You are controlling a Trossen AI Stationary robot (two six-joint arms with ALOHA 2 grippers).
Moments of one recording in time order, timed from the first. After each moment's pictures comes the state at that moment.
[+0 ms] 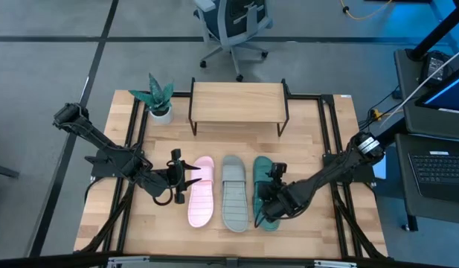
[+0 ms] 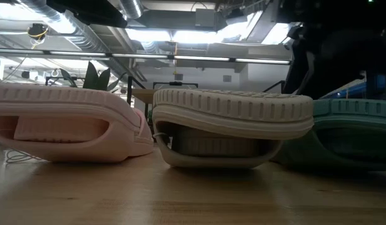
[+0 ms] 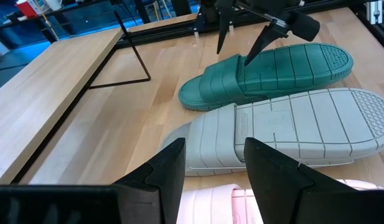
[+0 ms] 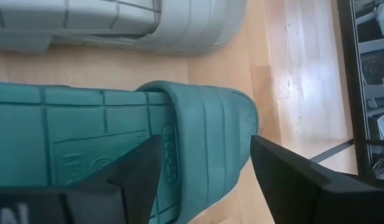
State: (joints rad) left arm -0.59 1.14 0.71 -0.15 -0.77 -0.20; right arm 0.56 1.79 1.22 -0.96 0.67 0.60
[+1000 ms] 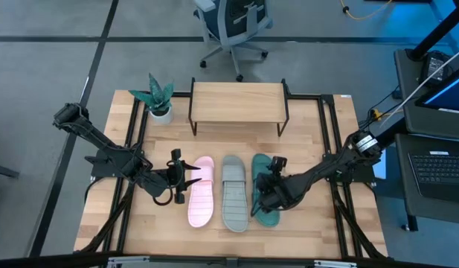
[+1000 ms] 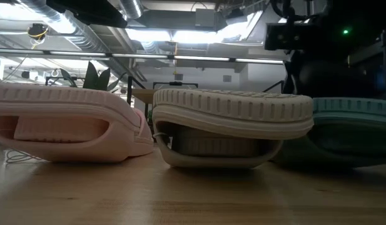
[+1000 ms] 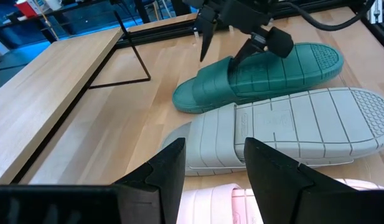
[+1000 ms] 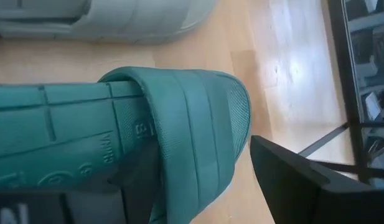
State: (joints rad) left arm -0.59 1.14 0.71 -0.15 -0.77 -0.20; right arm 0.48 1.79 1.14 -0.89 0.71 0.63
